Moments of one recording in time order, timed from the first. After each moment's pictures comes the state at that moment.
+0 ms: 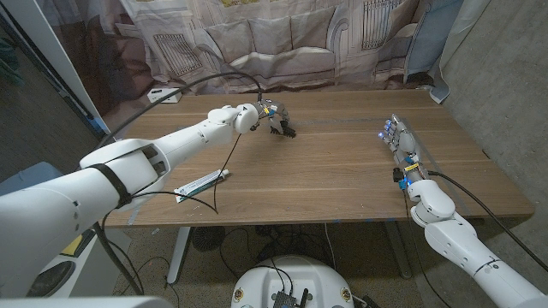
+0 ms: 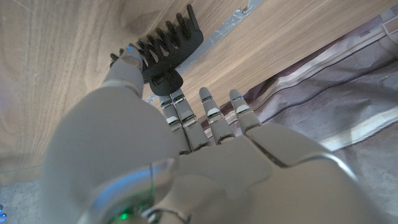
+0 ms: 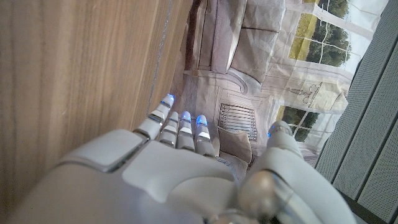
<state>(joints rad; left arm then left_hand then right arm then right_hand) 0.11 0.39 1.11 -0.96 0.62 -0.03 -0.04 1.03 0.00 0.22 -0.14 0.23 0.68 -0.13 0.24 0.19 0.70 -0.21 0.28 0.24 0.45 -0.05 0.21 0.17 0.21 0.20 0.21 0.17 -1.20 -0.61 -0.19 -1.63 0.62 0.35 -0.21 0.25 0.04 0.25 -0.14 0.18 0.19 0.09 0.19 0.18 0.18 0.13 0.20 0.19 0.07 0.10 0.21 0.21 0.28 0.03 0.20 0.17</state>
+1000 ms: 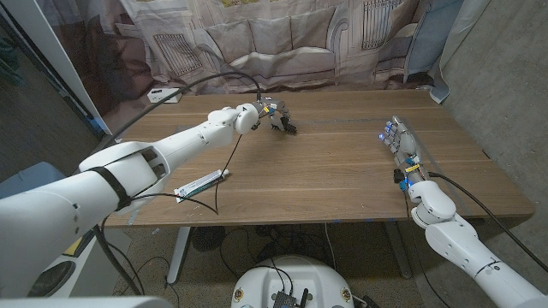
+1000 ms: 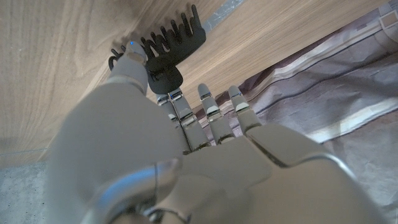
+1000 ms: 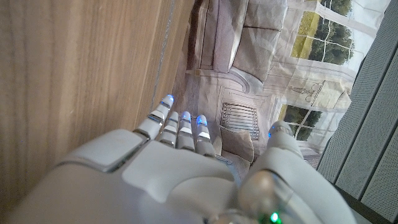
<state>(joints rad) 0.13 0.41 1.09 -1.00 0.60 0.00 0.00 1.08 0.03 0.23 -0.15 0.20 0.81 -0.14 0.25 0.19 0.81 -0.21 0.30 0.25 0.51 -0.05 0.21 0.17 0.25 0.20 0.21 0.17 -1.21 -0.61 -0.19 -1.63 0.62 0.35 -0.20 0.25 0.04 0.25 -0.14 0.18 0.19 0.09 0.19 0.18 0.18 0.13 0.20 0.19 0.07 0.10 0.21 0.21 0.27 0.03 0.20 0.17</state>
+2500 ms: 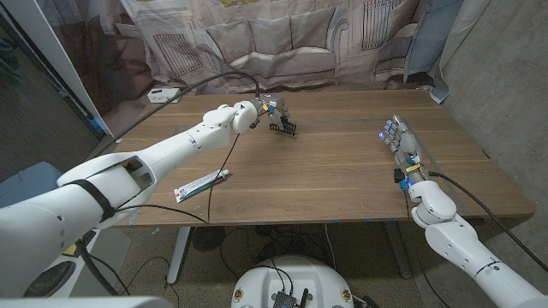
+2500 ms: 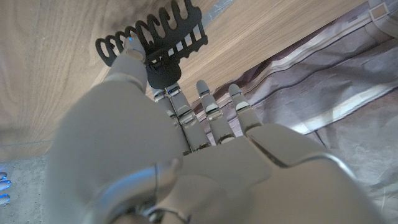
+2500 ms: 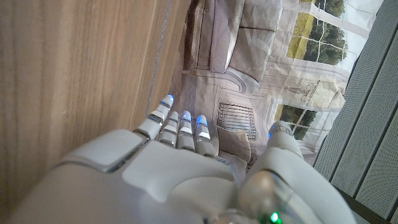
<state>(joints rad) 0.20 0.49 1.01 -1.23 0.65 0.08 -0.08 1.08 0.03 0.23 -0.15 0.19 0.95 -0.13 0.27 0.19 0.94 -0.21 0.30 0.26 0.57 -0.06 0.21 0.17 0.27 0.21 0.21 0.17 -1.21 -0.60 -0.19 -1.62 0.62 0.37 -0.19 0.25 0.04 0.25 -0.14 0.18 0.19 0.09 0.19 0.18 0.19 0.13 0.20 0.19 0.07 0.10 0.21 0.21 0.27 0.03 0.20 0.17</state>
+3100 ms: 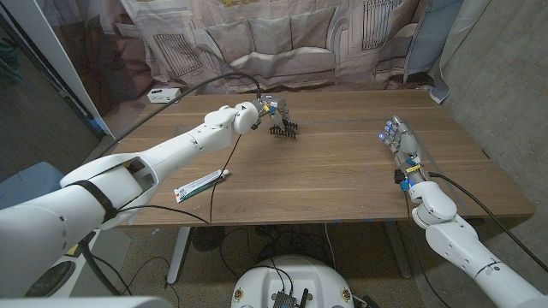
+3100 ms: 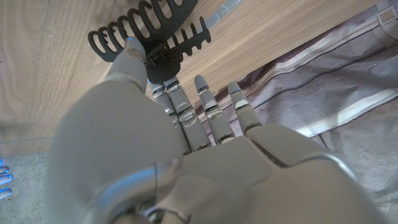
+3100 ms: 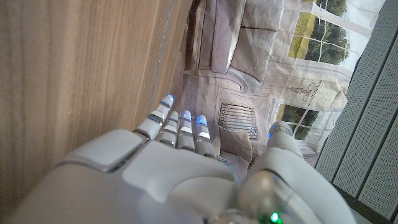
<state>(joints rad) 0.21 0.48 1.01 -1.23 0.64 0.08 -0.08 1.08 0.03 0.24 -0.16 0.18 1.02 -0.10 0.31 0.19 1.04 -0.16 0.31 0.27 0.65 -0.06 0.21 0.17 0.32 0.21 0.21 0.17 -1.21 -0.60 -0.19 -1.61 0.63 0.37 -0.18 0.25 0.04 0.25 -0.14 0.18 0.19 0.09 0.19 0.18 0.19 0.13 0.20 0.19 0.07 0.10 0.21 0.21 0.27 0.03 0.20 0.17</state>
